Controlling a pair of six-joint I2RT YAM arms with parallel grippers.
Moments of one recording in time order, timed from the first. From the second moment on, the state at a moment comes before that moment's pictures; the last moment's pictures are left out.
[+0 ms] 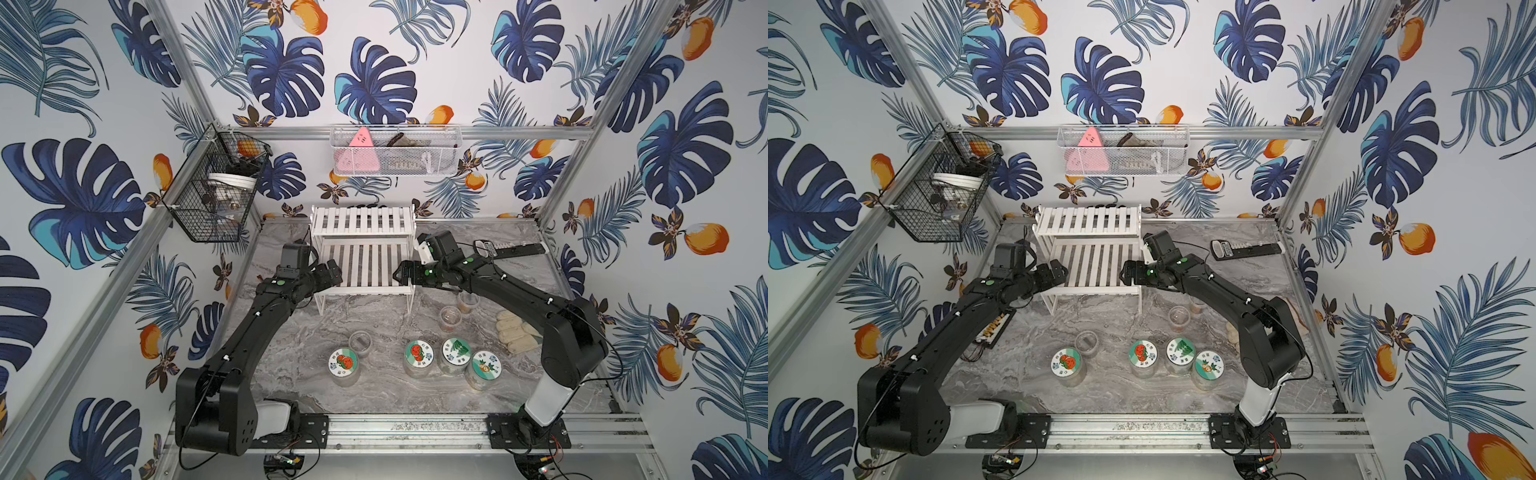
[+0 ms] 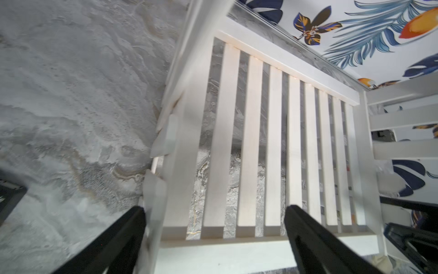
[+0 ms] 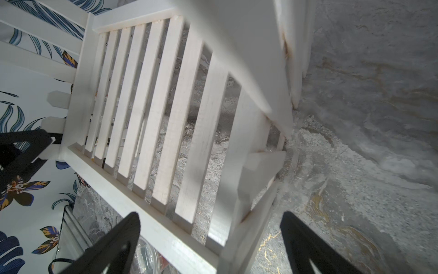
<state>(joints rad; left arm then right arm) -0.05 1.32 0.99 -0.45 0.19 -0.50 0.59 1.76 1.39 -0.45 -0.24 0.52</state>
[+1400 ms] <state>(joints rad) -0.30 1.28 1.02 -0.51 0.14 -0.48 0.33 1.47 1.20 -0.48 -0.43 0.47</state>
